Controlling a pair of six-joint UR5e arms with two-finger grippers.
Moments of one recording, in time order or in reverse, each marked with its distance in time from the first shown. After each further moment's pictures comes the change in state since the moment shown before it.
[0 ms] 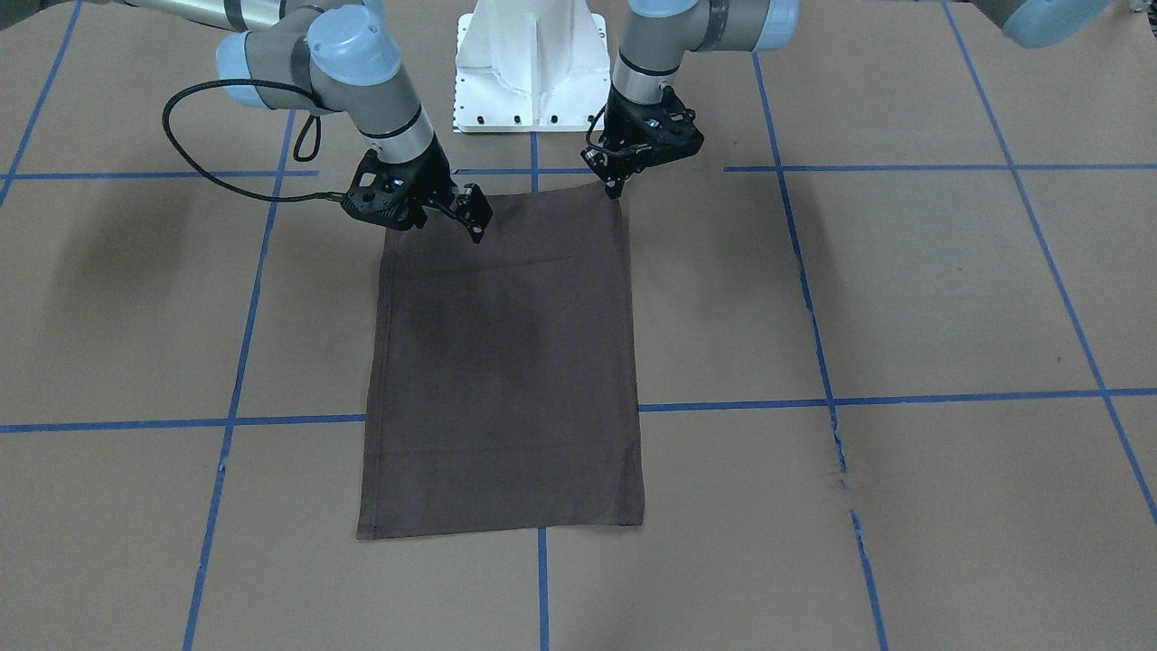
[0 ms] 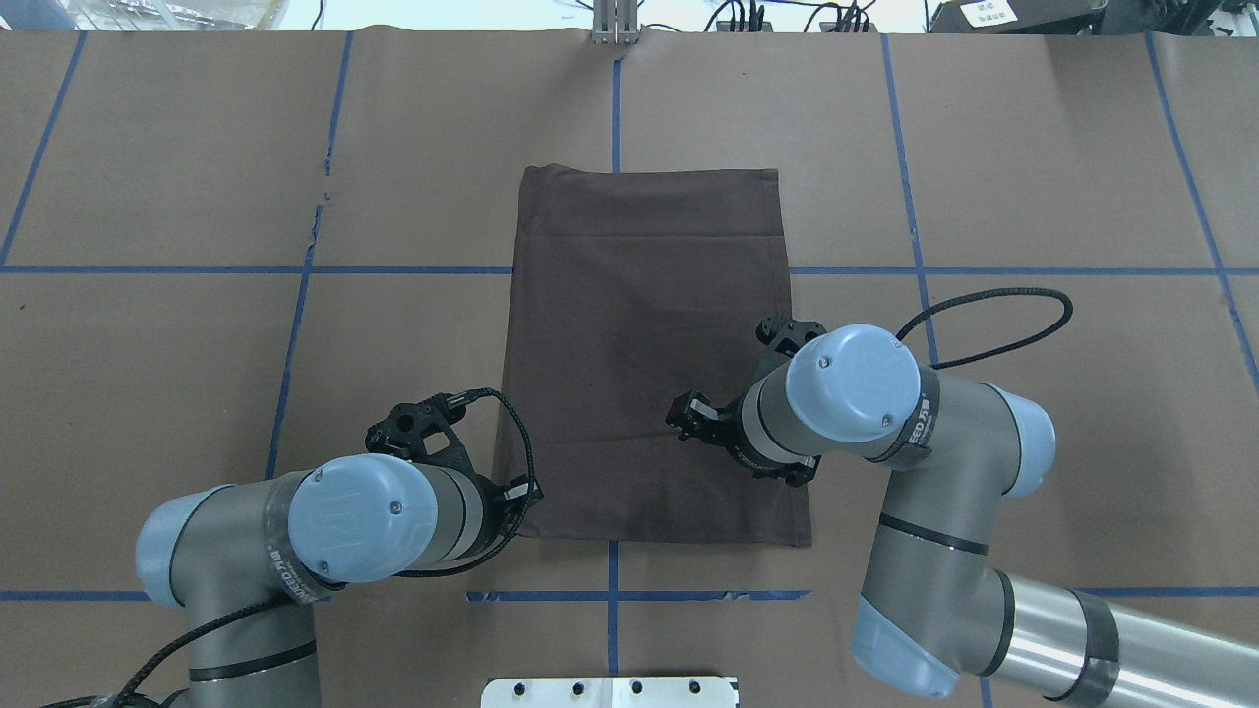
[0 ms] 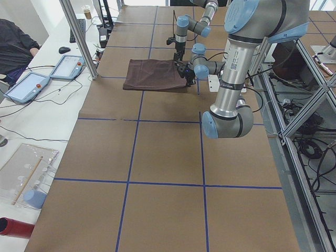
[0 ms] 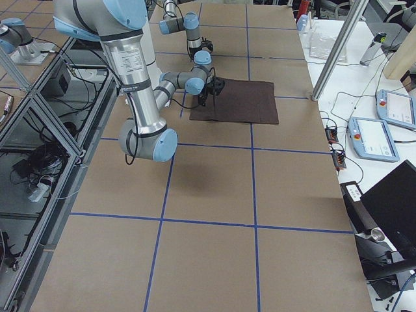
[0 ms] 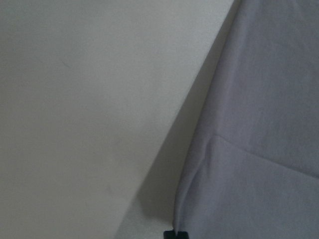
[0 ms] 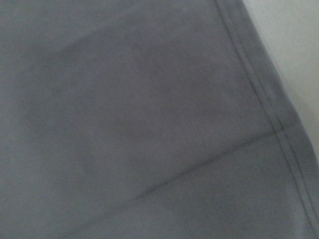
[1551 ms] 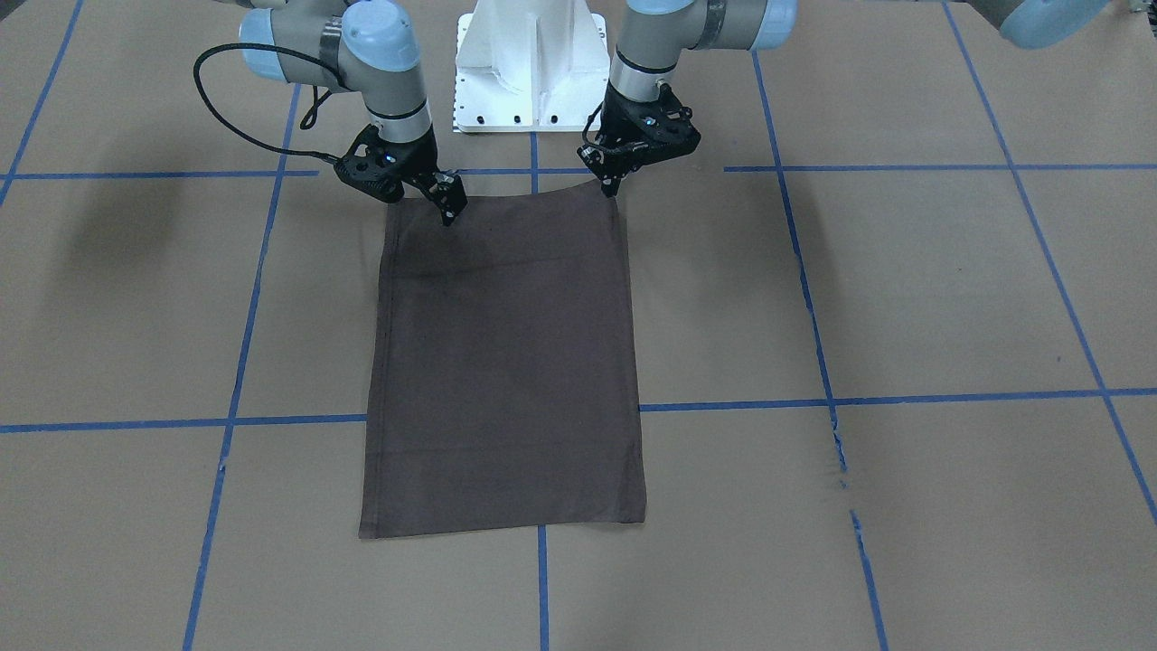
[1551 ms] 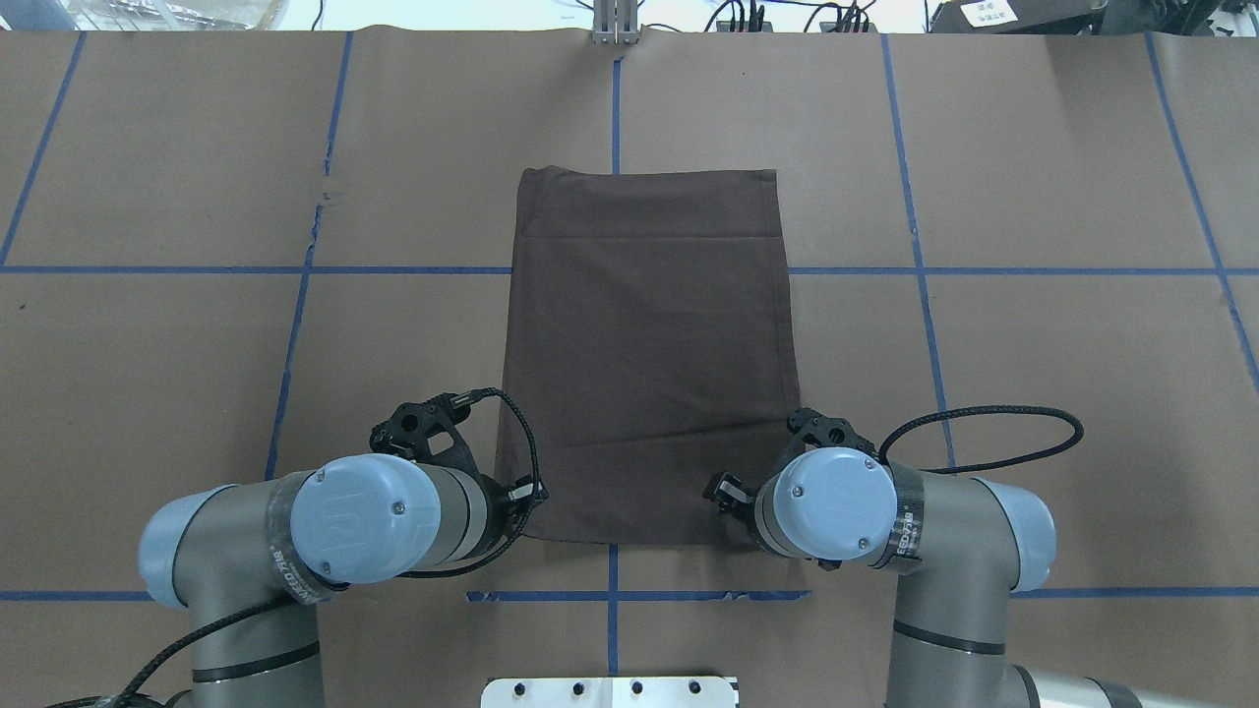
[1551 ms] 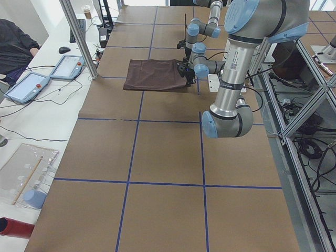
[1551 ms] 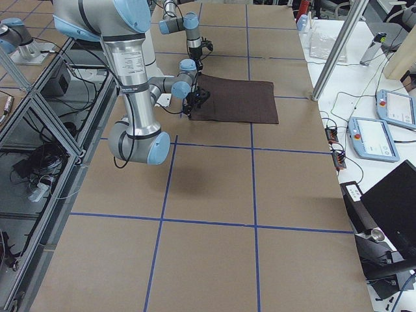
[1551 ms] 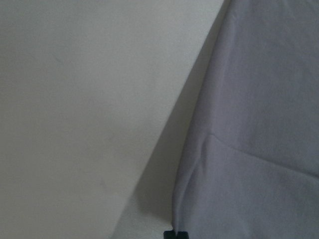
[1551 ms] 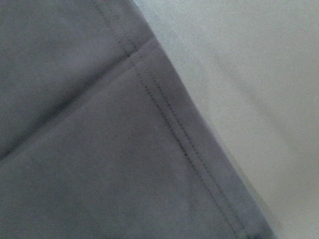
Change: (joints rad) left arm 0.001 -0.008 -0.001 -0.001 -0.001 0.000; right arm -0.127 -0.072 0.046 -0.113 -0.126 0.128
